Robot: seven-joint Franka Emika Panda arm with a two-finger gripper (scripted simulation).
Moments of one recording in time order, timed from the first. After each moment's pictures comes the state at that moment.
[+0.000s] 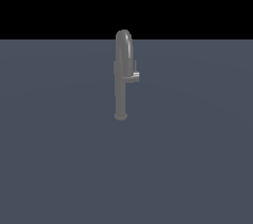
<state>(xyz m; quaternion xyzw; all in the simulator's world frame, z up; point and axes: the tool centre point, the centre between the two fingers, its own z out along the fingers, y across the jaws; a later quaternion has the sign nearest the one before) -0.251 0.012 0.472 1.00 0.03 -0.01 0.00</state>
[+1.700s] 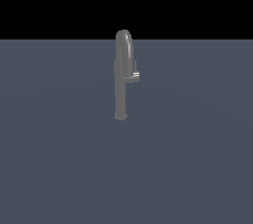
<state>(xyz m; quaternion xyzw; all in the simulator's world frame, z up) -0.139 0.019 0.453 0.97 -0.11 -0.17 -0.13</state>
